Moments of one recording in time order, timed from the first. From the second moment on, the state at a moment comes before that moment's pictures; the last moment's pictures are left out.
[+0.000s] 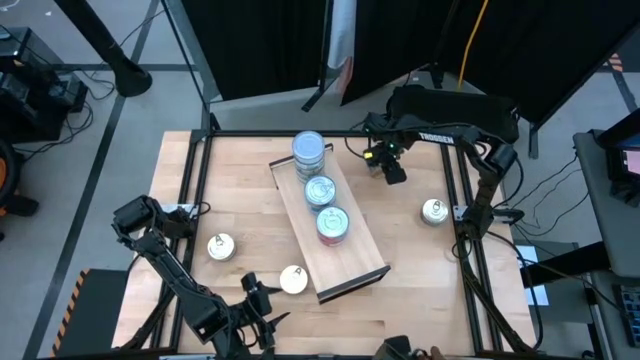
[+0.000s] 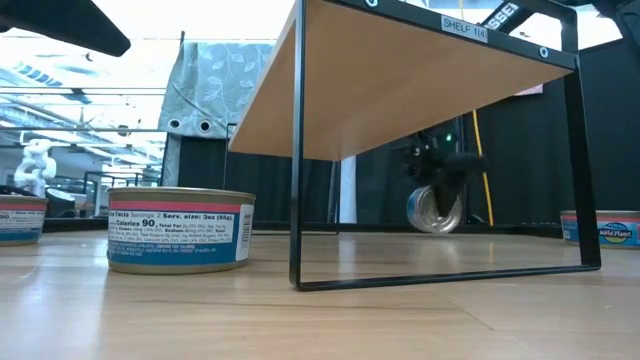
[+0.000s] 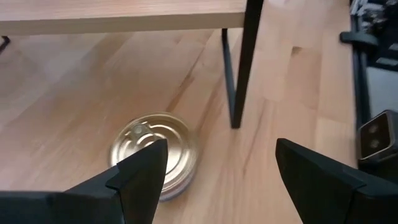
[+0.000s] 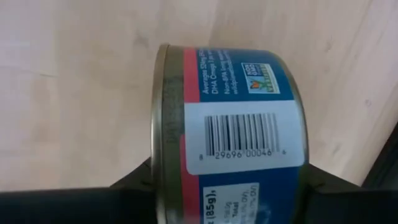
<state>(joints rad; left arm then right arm) -0.91 1.82 1.23 -0.54 -0.89 -1.07 -0.68 1.81 1.24 -0.88 0.00 -0.90</state>
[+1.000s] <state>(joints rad) -0.91 1.82 1.23 -0.58 -0.87 -1.07 -0.16 1.07 1.24 -1.06 -0.34 0.29</state>
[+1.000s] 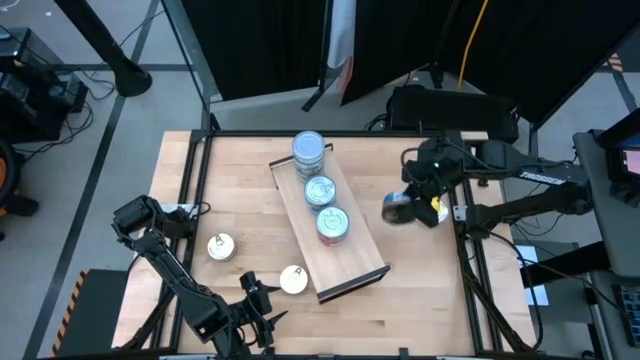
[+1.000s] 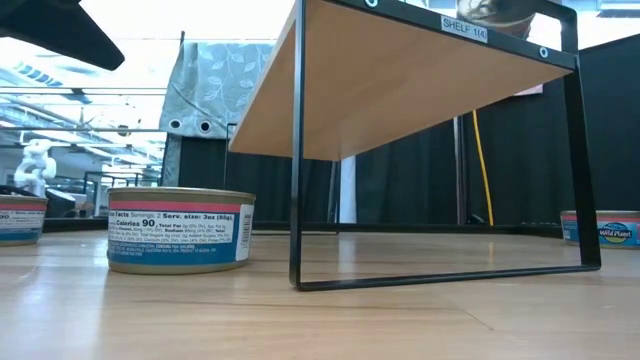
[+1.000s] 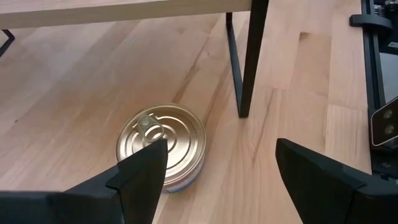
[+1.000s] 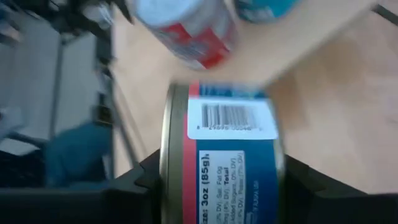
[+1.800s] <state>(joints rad) -0.93 1.82 1.23 -0.58 -0.87 -1.07 0.25 1.37 1.24 -0.58 -0.23 0.56</state>
